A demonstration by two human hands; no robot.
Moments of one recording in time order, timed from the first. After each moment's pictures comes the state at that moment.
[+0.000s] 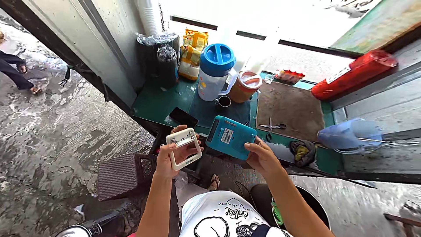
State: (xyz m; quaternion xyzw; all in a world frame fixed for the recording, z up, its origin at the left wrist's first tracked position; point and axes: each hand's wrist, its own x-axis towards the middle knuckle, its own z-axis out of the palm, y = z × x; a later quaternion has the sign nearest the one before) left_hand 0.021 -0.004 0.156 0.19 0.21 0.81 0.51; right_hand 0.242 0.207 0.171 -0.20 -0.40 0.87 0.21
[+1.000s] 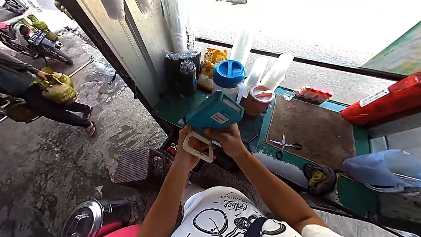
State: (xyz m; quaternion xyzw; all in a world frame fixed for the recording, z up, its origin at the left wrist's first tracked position) left_hand 0.085 0.043 0.222 0.07 0.42 0.78 0.46; right_hand 0.147 0.193 0.208 -0.01 -0.53 0.81 0.24
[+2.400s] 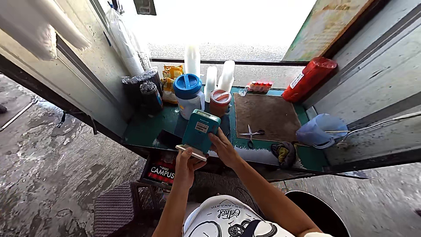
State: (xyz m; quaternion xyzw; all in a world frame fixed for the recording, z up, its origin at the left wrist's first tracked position) left_hand 0.123 0.083 0.192 0.08 0.47 0.76 0.44; right_hand 0.214 0.230 0.190 -0.17 -0.61 0.73 0.24
